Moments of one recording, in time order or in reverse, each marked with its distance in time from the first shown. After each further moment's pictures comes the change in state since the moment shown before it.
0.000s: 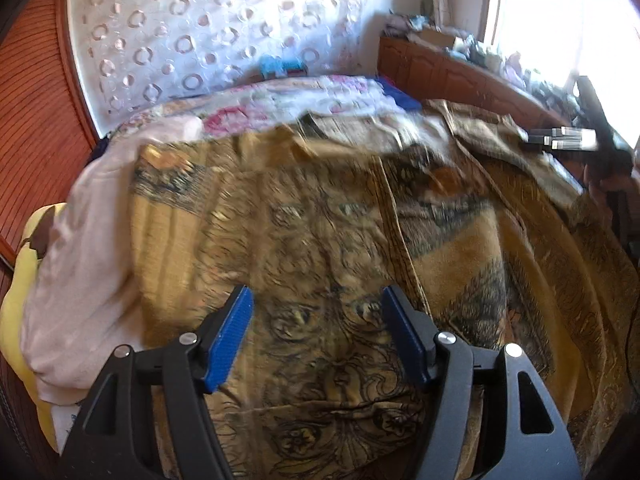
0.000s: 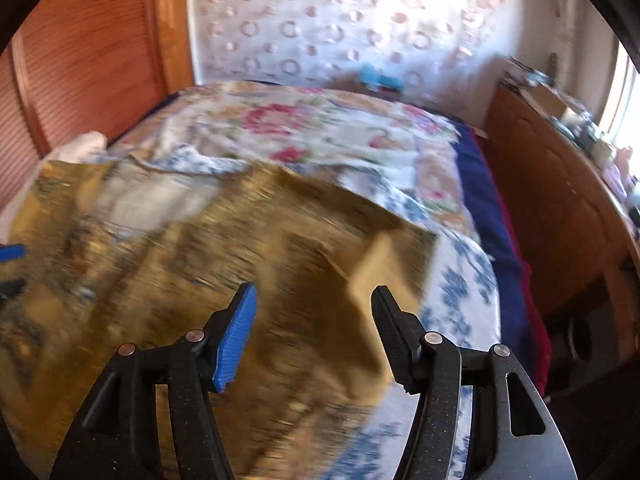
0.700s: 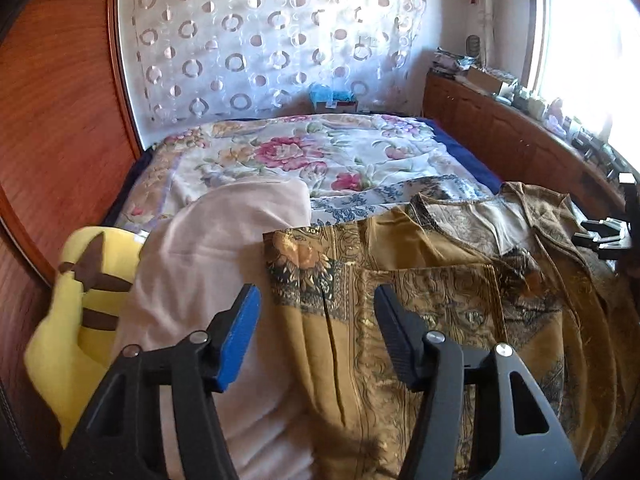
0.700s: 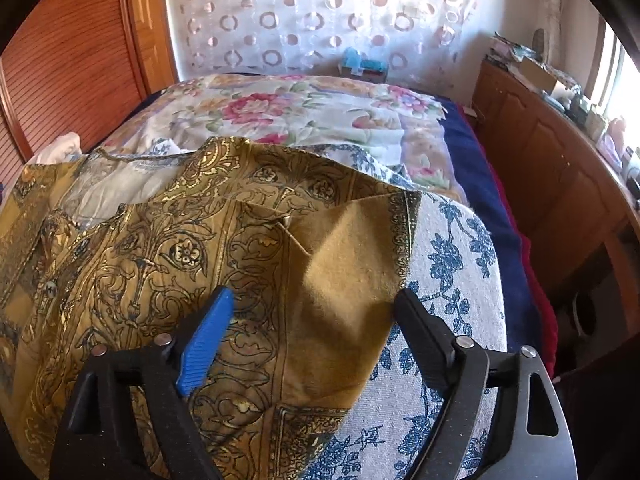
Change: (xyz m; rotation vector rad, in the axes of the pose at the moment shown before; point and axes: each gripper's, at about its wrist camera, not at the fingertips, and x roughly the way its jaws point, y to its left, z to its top) left arm 0.000 0.091 0.053 -0.103 -0.086 0.080; right arm 0.021 -0.023 -0.013 0.061 0.031 -0.002
